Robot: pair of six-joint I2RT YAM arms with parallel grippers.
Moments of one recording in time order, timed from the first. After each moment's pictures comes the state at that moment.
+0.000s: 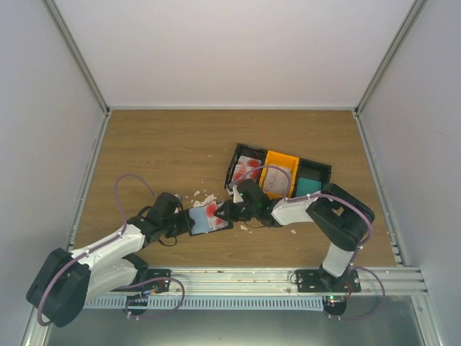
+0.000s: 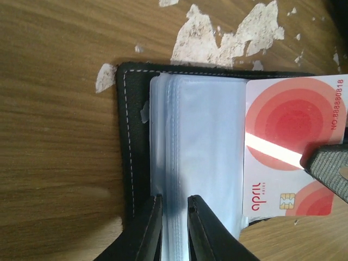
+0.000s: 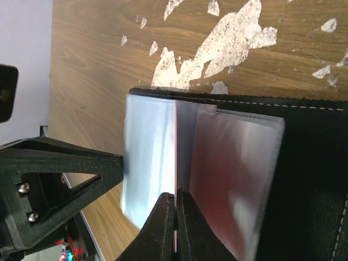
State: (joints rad) left arm -0.52 1.02 0.32 -0.25 0.19 -0.88; right arm 0.85 1.74 0.70 0.37 -0.44 0.88
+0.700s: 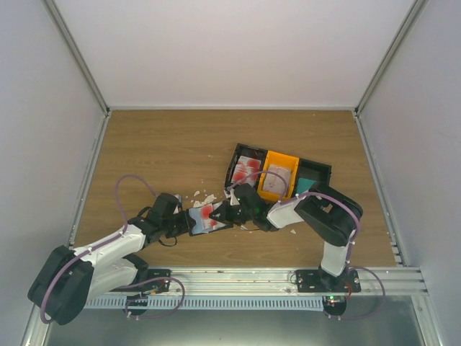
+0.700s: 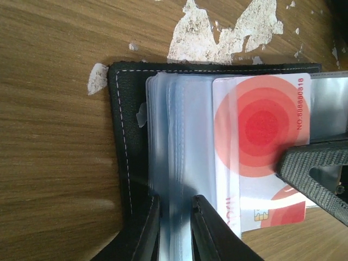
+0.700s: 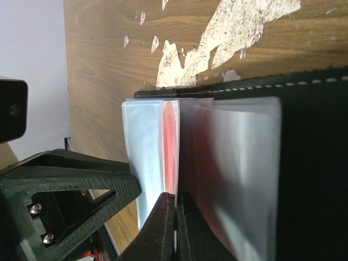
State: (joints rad) left arm -0.51 1.04 0.29 -0.19 0.23 -0.85; right arm 0.89 1.84 0.69 0.54 -0.44 1.06
